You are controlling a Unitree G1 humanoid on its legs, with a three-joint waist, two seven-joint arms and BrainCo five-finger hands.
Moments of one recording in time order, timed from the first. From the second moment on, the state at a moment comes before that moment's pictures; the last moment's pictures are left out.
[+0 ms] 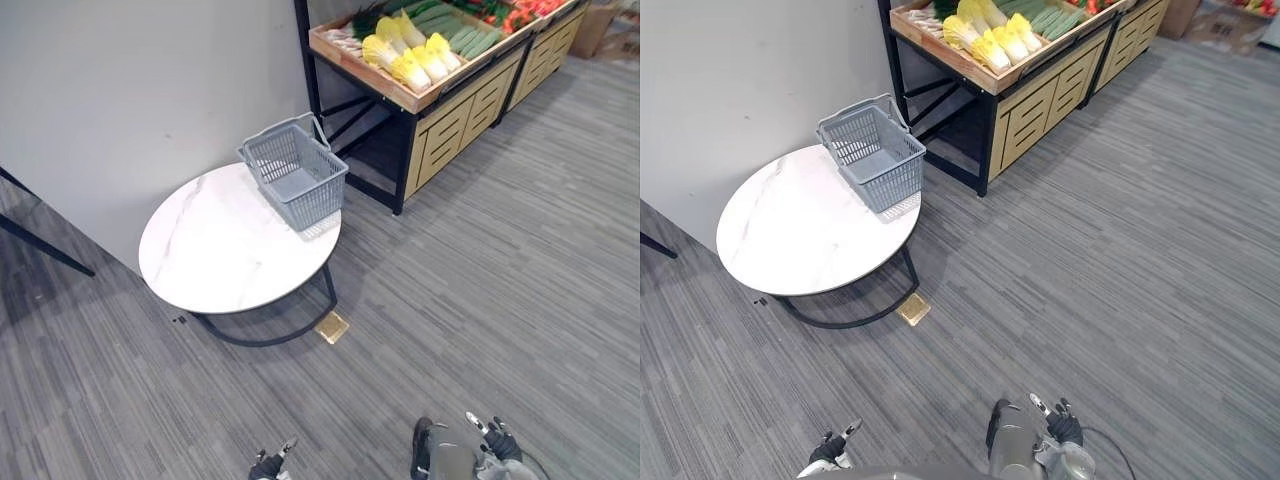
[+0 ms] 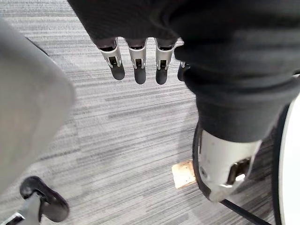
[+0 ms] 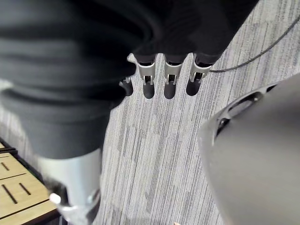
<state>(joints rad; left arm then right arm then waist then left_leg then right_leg) 0.06 -0.07 0.43 1.11 -0.19 -0.12 0.11 0.07 -0.05 -0.35 1.00 0.23 -0.14 0.00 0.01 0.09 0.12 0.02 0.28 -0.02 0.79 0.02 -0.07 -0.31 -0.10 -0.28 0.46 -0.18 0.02</state>
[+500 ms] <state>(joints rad) 0.05 0.01 0.33 1.07 -0.26 -0.15 0.11 0.04 -0.05 -0.27 1.11 0.23 -0.13 -0.01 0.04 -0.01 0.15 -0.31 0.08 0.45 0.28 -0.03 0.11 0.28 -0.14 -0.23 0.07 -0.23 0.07</state>
